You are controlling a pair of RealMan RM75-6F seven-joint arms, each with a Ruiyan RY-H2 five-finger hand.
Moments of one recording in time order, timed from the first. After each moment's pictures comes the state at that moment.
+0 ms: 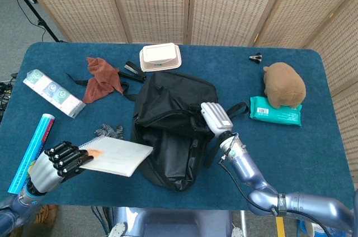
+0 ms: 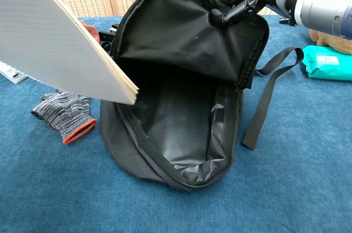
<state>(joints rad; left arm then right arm) -0.43 -1.70 0.00 -0.66 1.97 2.23 -0.34 0.79 -1.47 0.37 -1.77 -0.90 0.99 -0.14</state>
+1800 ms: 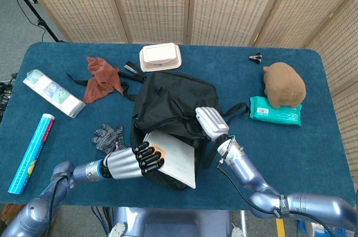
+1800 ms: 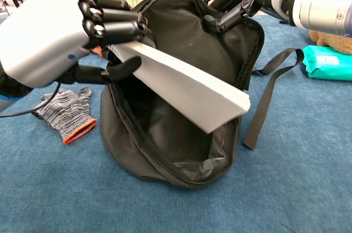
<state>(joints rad) -0.79 -2.05 0.07 -0.27 2.03 2.03 -0.18 0.83 -1.42 0.33 -1.84 -0.86 0.96 -0.14</state>
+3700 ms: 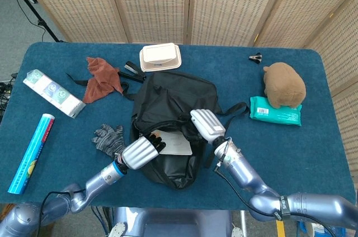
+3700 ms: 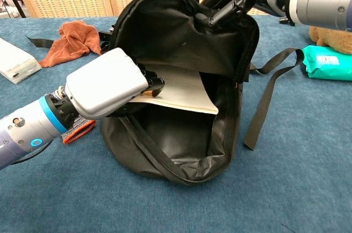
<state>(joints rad) -0.72 -1.97 0.09 -0.74 1.84 1.45 0.32 0.87 -1.40 0.32 -1.89 -0.85 0.98 -0.15</state>
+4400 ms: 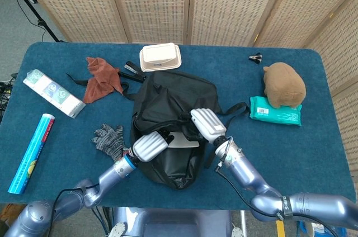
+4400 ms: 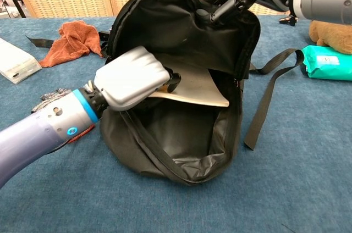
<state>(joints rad) -0.79 -2.06 0.00 -0.67 1.75 1.30 0.30 0.87 -1.37 0.32 -1.91 -0.86 0.96 -0.14</state>
